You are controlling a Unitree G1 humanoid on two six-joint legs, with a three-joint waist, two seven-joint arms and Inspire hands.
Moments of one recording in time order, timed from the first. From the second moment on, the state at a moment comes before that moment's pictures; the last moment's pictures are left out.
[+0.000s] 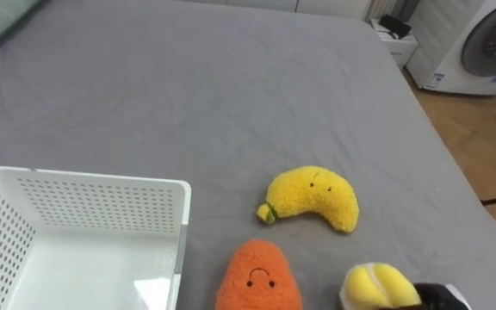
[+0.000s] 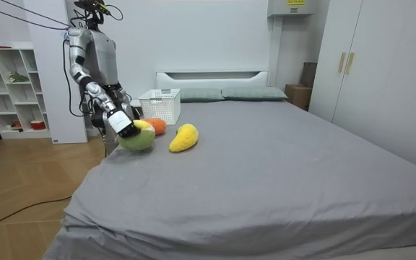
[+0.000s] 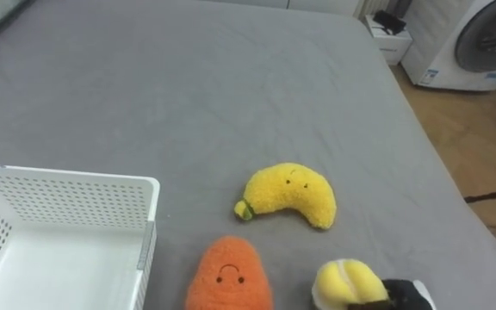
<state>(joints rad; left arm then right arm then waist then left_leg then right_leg) 0.27 0.20 0.18 1.00 0.47 0.21 0.22 0.07 -0.32 -0.13 0.64 -0.21 0.13 0.04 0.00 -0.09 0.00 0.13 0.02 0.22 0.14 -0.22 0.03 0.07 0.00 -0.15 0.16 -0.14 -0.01</state>
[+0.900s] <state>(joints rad) 0.25 0.18 0.17 0.99 0.47 0.22 0.22 0.01 -0.32 -0.04 0.07 -0.22 0.16 0.06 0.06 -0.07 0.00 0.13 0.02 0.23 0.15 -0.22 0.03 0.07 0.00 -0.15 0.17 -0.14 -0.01</state>
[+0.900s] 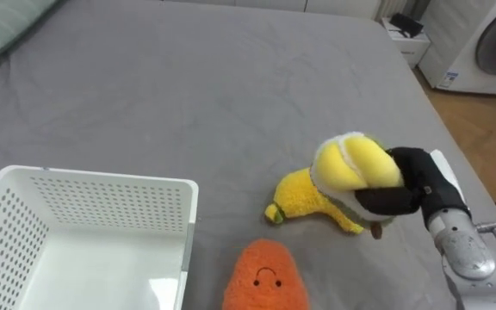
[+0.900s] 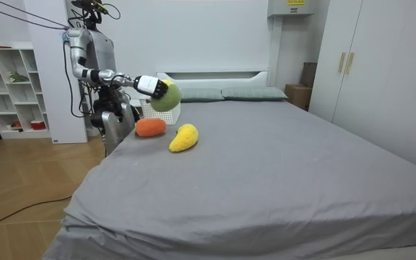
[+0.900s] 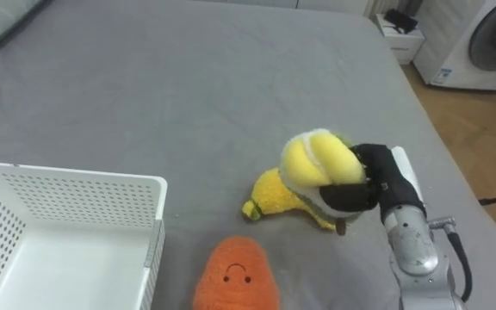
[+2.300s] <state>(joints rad) 0.13 0.20 0.02 1.01 0.52 0.20 0.21 -0.27 -0.24 0.43 -0.06 -0.25 0.19 0.27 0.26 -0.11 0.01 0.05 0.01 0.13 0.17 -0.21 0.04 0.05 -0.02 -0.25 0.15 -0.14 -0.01</state>
